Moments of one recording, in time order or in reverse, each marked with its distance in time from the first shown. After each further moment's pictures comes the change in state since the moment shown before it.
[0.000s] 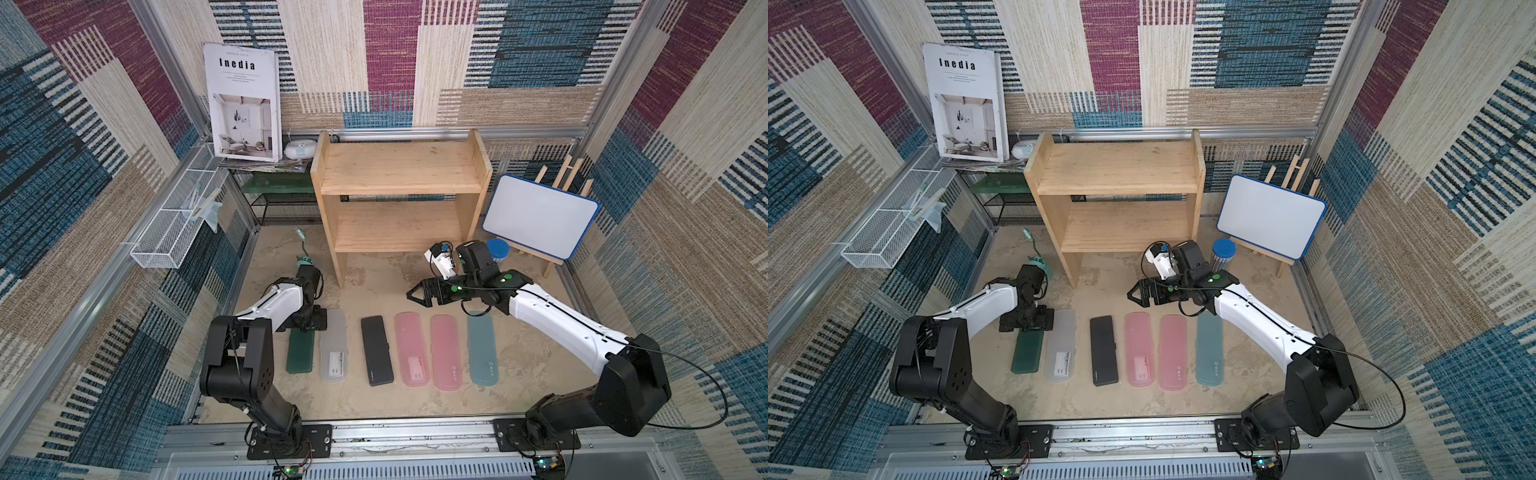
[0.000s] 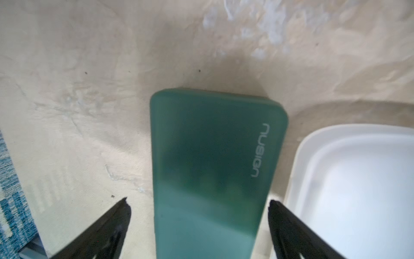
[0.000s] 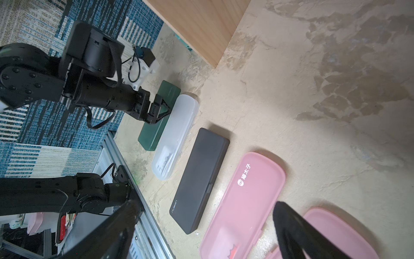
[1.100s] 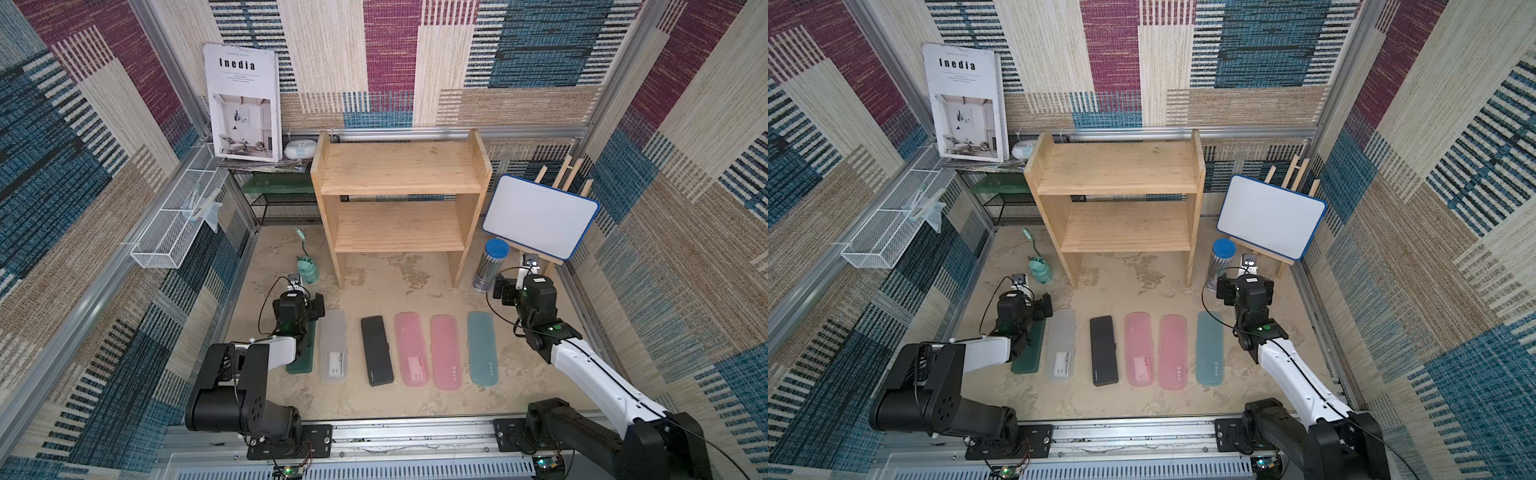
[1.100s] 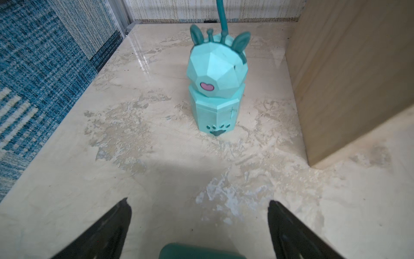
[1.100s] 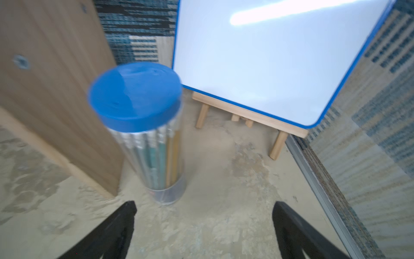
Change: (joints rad) left arm 0.061 -0.117 -0.613 1.439 0.055 0.188; right arm -0.421 -0.400 -0.629 0.579 0.868 -0.288
